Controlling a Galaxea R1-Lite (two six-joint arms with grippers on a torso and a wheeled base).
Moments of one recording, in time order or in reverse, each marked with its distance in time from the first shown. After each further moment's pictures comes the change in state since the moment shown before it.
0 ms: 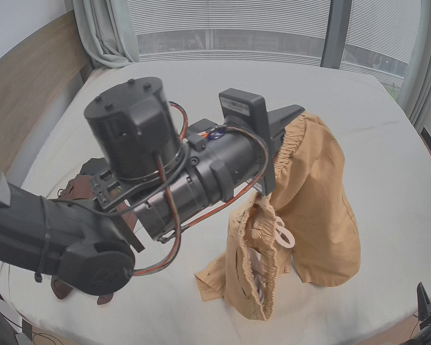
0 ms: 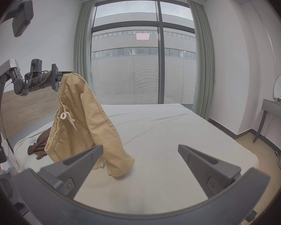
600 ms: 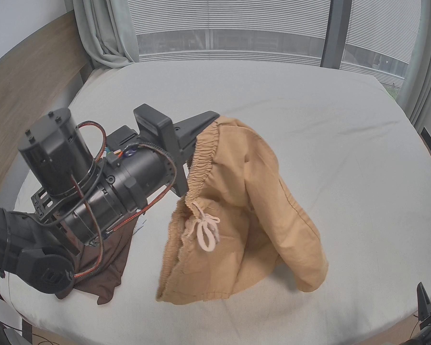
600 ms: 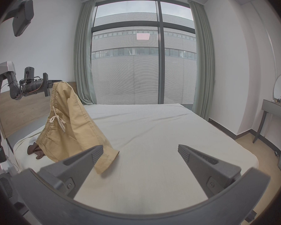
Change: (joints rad) left arm 0.192 -0.149 0.298 -0.145 -0.012 0.192; right arm 0.000 0.000 0.000 0.000 0.000 -0.003
